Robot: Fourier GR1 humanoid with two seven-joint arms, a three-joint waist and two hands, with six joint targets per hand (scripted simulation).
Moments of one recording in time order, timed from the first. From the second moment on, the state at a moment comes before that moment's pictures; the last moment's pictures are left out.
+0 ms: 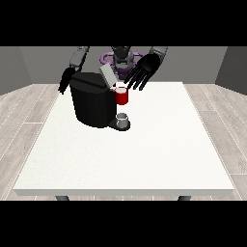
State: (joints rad) left arm -1.18 0.43 0.07 -0.62 -0.90 -0.22 -0.25; right arm -0.38 -0.08 -0.07 -1.23 0.17 -0.19 0.01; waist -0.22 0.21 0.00
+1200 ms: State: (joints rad) left arm -0.58 0.03 0.38 -0.63 -0.42 -0.29 -0.35; right arm -0.22 -0.13 -0.06 -1.32 0.08 -0.03 0.02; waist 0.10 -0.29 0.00
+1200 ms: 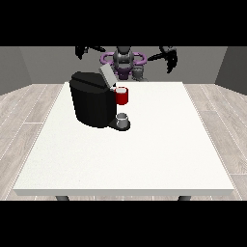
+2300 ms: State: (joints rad) left arm -0.38 0.01 0.18 -1.09 -0.18 -0.30 -0.17; right arm -0.50 -0.20 -0.22 -1.10 -0.06 0.02 0.12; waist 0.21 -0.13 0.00
